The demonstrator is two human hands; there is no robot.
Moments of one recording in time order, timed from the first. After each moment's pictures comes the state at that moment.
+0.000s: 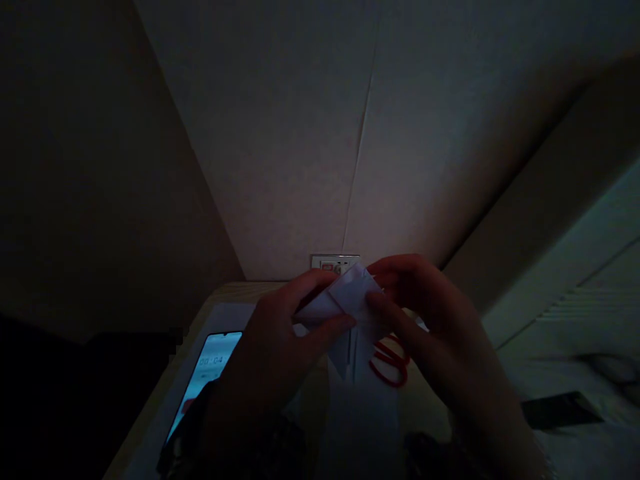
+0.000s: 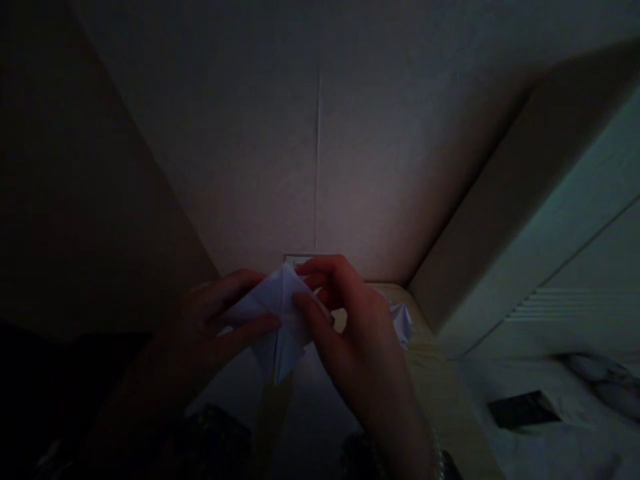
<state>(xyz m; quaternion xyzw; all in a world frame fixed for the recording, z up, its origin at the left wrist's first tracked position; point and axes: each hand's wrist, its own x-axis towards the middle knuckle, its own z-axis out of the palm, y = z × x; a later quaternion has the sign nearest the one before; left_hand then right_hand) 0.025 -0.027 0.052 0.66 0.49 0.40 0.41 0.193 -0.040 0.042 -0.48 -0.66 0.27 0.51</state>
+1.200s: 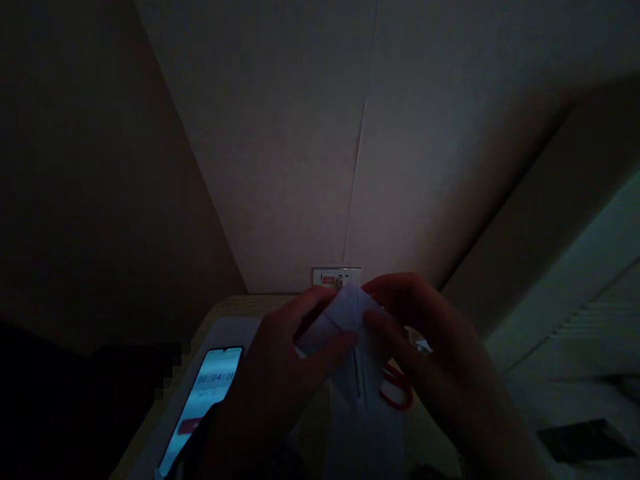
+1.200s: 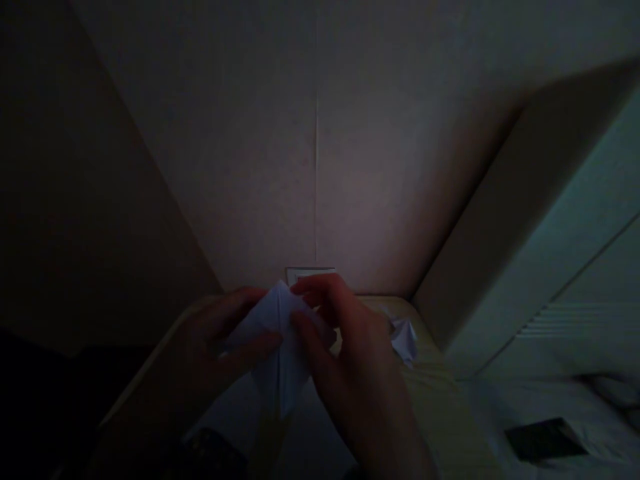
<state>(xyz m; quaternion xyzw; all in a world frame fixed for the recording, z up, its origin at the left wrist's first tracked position) 0.028 -0.023 0.046 0.69 0.48 0.38 0.39 0.194 -0.041 0.043 -0.51 -0.68 0.22 0.48</state>
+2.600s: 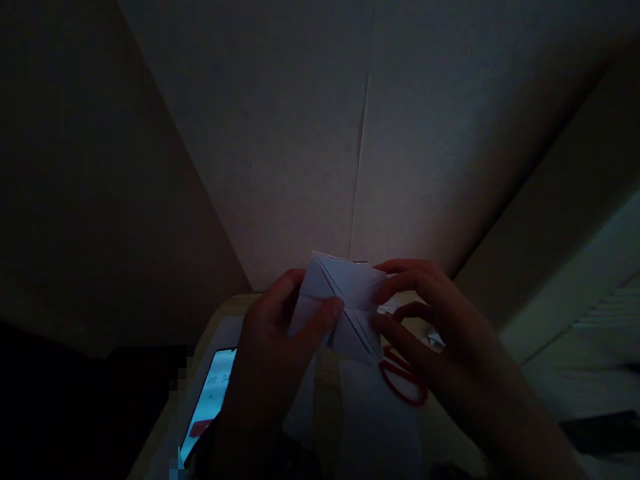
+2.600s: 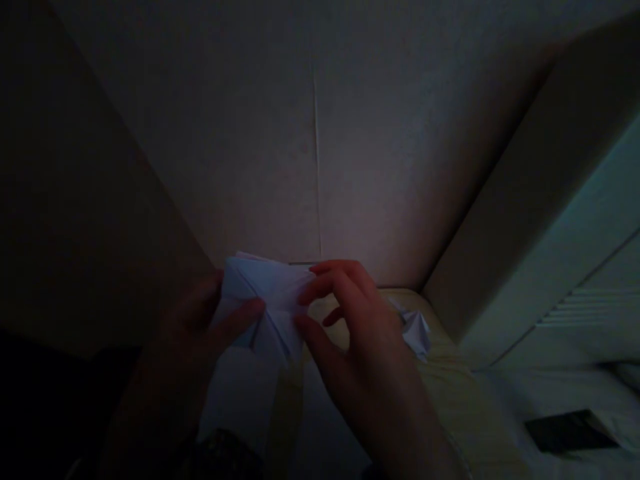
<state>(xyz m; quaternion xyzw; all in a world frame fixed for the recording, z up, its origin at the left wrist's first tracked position) 0.040 -0.023 0.038 0.48 0.48 0.57 0.46 0.200 -0.033 0.030 -0.47 -0.70 0.21 0.49</state>
